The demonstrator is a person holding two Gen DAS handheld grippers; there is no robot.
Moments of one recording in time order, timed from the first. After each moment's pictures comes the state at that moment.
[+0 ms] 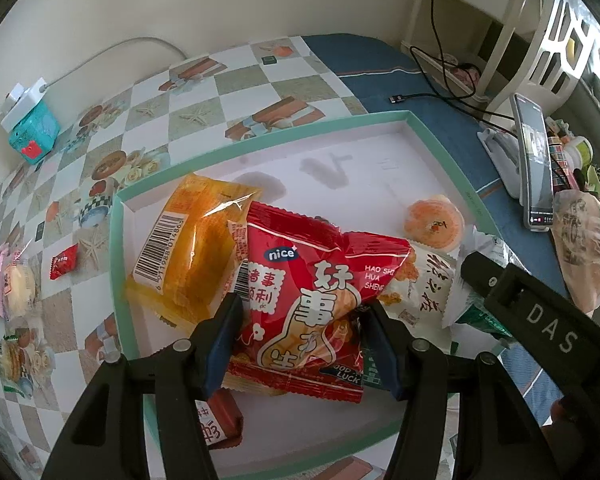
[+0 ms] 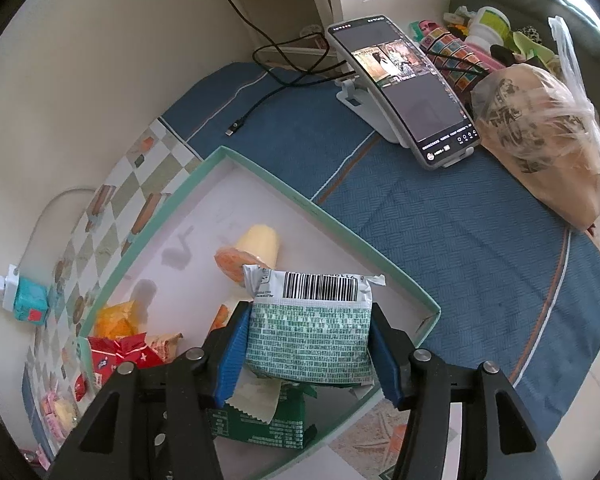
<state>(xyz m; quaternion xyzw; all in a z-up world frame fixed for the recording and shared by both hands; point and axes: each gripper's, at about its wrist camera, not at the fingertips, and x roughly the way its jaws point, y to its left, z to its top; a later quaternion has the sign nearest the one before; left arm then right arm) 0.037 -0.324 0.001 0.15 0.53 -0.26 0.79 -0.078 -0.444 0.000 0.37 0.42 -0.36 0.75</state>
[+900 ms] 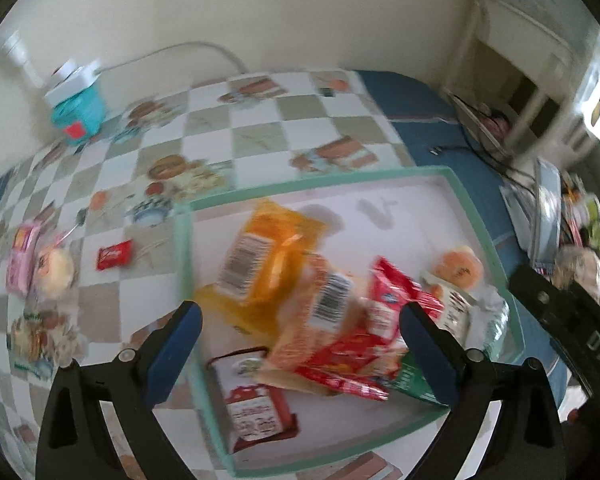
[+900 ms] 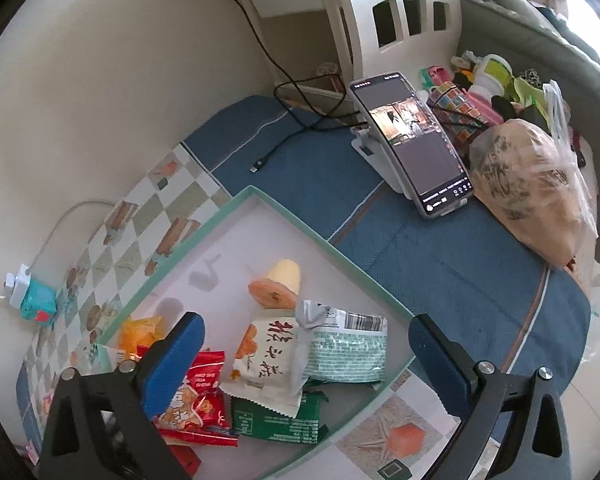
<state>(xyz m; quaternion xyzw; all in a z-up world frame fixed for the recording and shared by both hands) 0.064 -0.276 0.034 0.08 0.53 -0.21 0.82 -0.076 -0.434 0.042 0.33 0.39 -0.37 0.78</state>
